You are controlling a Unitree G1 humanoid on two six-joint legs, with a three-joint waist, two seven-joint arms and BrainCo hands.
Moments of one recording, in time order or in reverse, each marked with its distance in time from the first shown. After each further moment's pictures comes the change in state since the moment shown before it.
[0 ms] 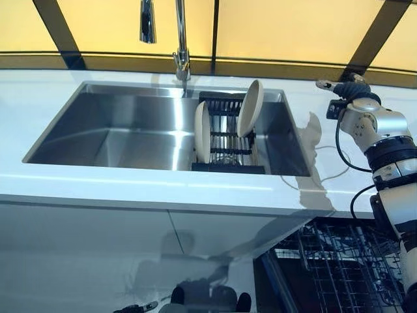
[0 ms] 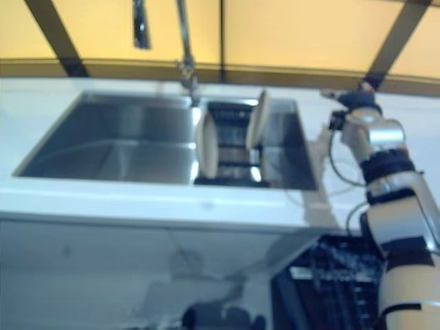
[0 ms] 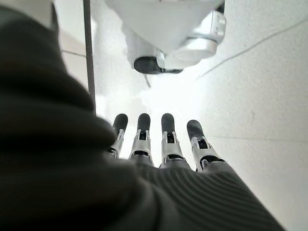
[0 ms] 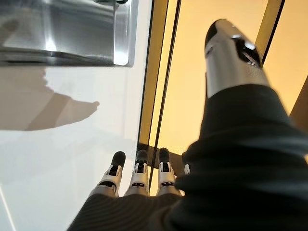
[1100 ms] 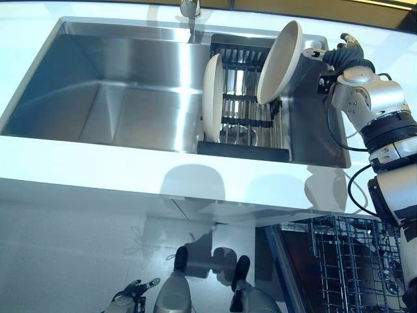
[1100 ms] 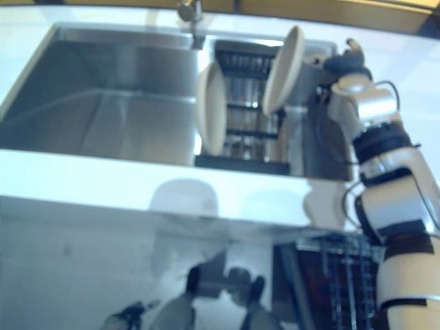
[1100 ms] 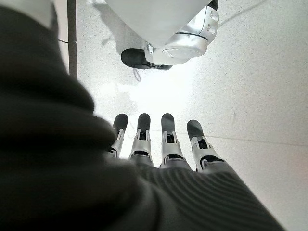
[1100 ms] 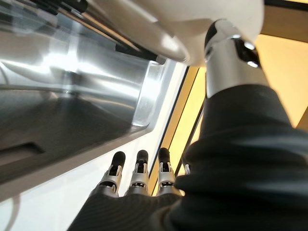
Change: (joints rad) left arm -0.056 -0.004 0.000 -0.032 -0.056 -0.051 0.047; right arm -0.143 0.026 0.079 -0.028 -0.051 0.000 0.015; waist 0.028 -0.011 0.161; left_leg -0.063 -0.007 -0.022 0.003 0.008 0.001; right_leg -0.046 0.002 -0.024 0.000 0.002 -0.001
